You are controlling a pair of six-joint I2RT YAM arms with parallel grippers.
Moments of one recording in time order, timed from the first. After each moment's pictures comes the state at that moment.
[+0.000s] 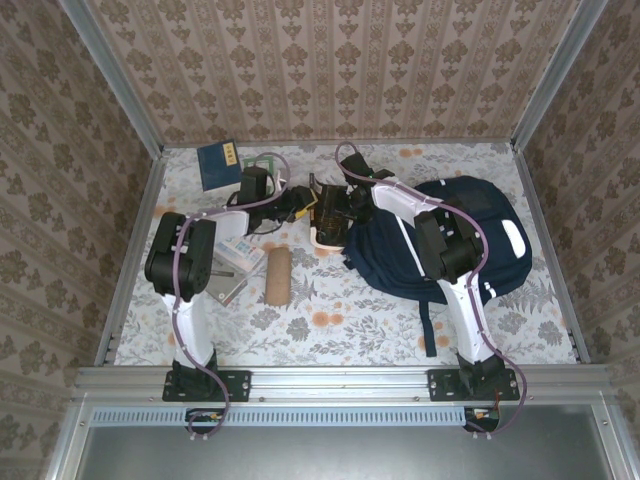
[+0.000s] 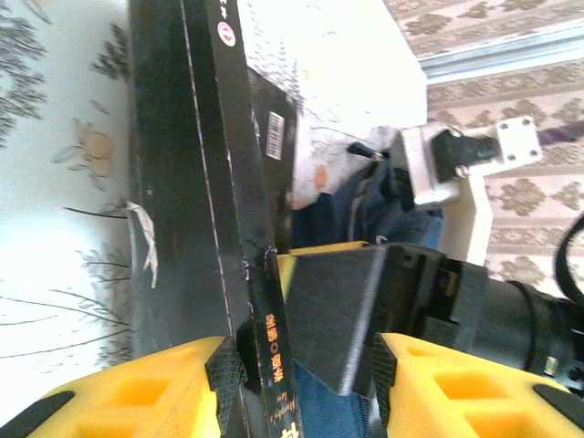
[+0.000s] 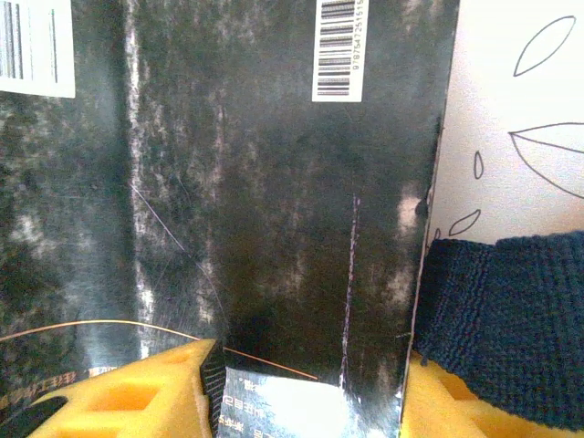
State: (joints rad) left arm -0.34 1.98 1.18 0.17 0.71 -0.87; right arm 0.44 2.31 1.83 -0.62 -0.18 0.66
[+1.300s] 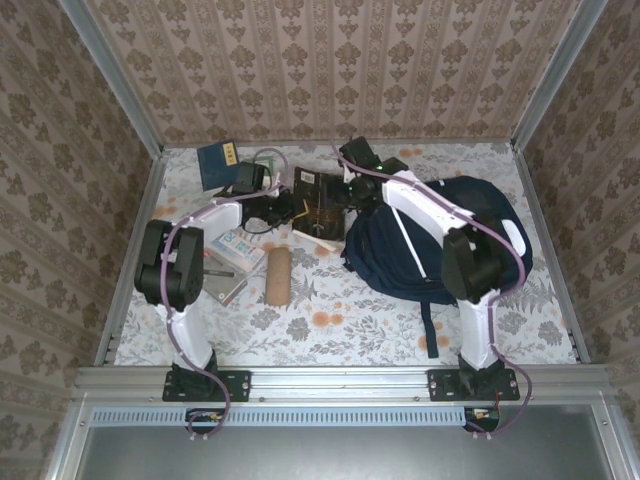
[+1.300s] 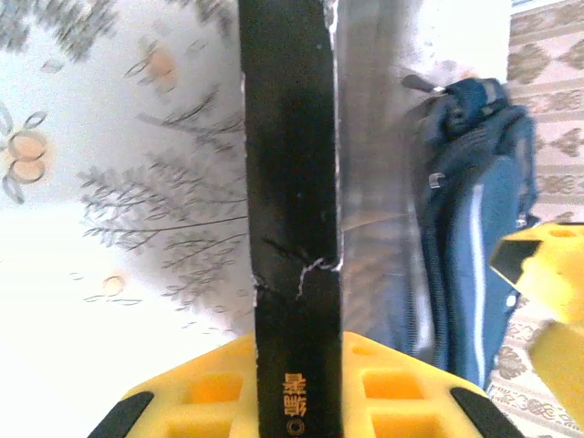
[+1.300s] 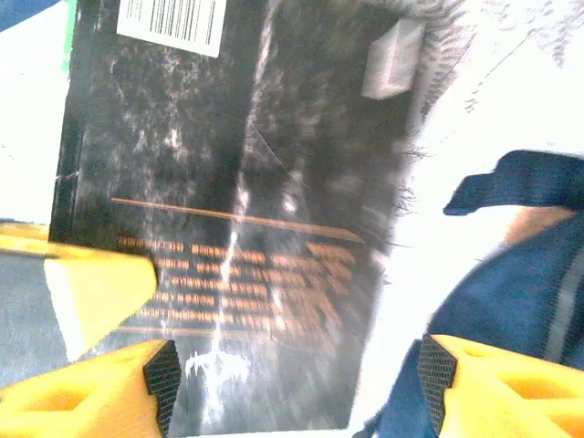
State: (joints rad) left arm -0.33 1.85 1.24 -0.21 0.68 -0.65; right arm 0.49 1.99 1.76 -0.74 -0.12 0.46
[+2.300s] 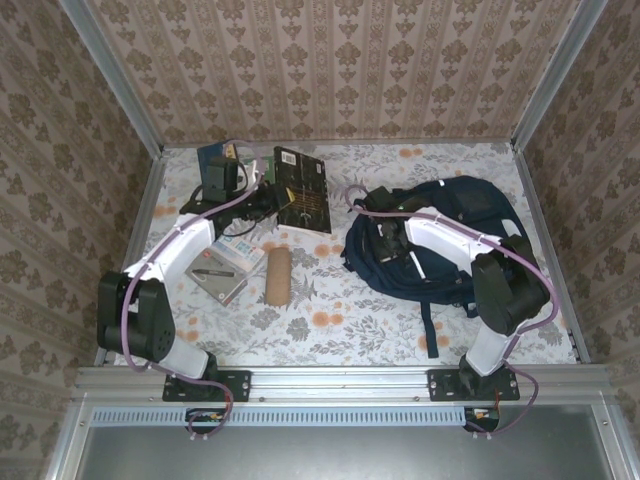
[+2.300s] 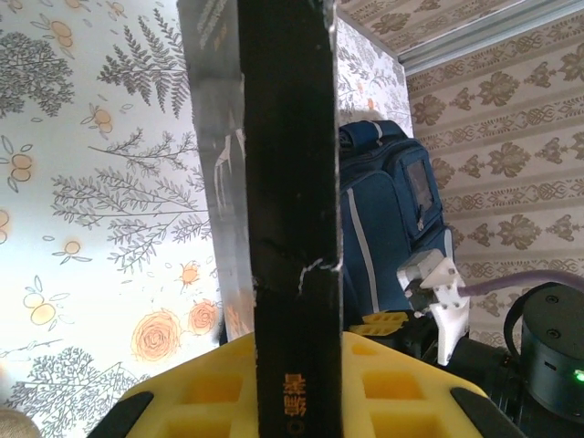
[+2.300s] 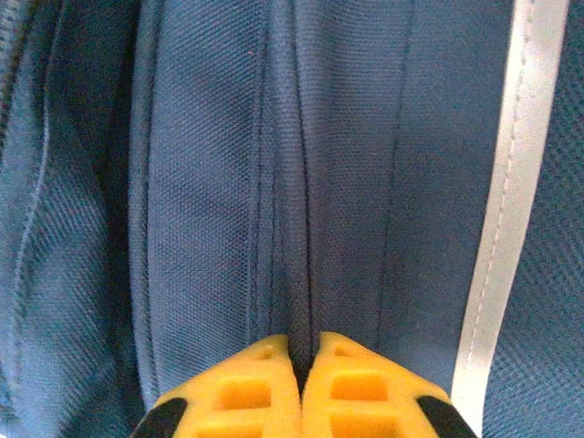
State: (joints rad) left arm -0.30 1.49 1.10 -0.25 0.66 -0.68; right arm 0.51 1.73 1.24 -0.86 0.21 0.22
